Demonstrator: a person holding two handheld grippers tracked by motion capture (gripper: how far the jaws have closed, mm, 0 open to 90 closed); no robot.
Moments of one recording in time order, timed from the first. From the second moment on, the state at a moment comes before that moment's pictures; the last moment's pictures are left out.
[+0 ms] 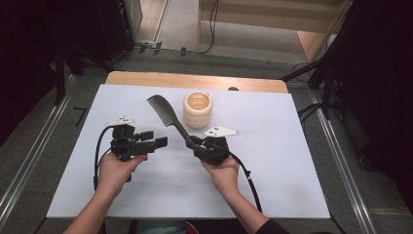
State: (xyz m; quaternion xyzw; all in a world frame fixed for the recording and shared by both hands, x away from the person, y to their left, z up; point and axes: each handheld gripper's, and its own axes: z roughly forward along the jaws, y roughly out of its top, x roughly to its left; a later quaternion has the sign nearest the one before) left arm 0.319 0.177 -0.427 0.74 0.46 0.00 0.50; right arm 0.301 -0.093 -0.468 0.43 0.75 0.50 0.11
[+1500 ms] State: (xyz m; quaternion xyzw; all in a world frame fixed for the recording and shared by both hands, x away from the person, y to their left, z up) left arm 0.340 0.149 -0.434 0.67 0.53 0.03 0.52; right arm 0.301 -0.064 -0.471 0.44 0.71 0.54 0.12
